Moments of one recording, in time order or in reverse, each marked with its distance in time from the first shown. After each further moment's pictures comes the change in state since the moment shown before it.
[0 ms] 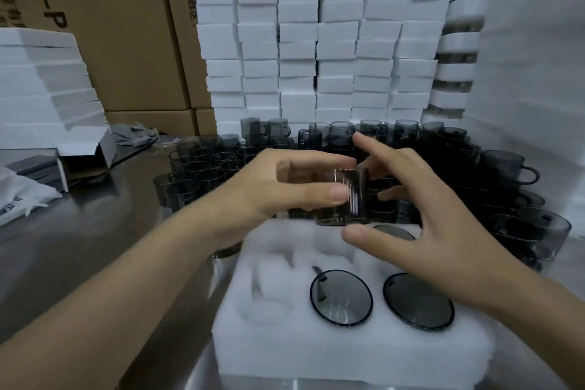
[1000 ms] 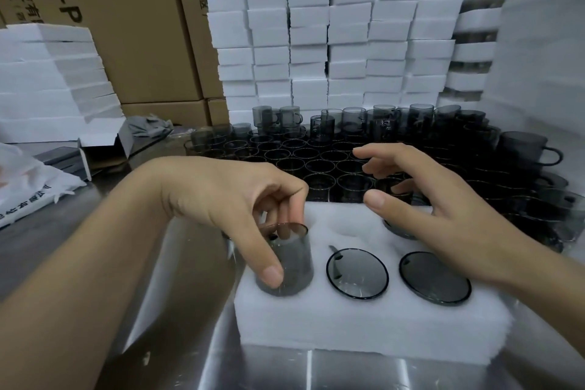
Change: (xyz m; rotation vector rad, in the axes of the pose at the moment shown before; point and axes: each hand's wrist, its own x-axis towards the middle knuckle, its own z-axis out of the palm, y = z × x) left_hand -0.023 0.019 -0.041 0.346 -0.519 -0.326; right_hand 0.000 0.005 0.004 0.012 -0.076 0.086
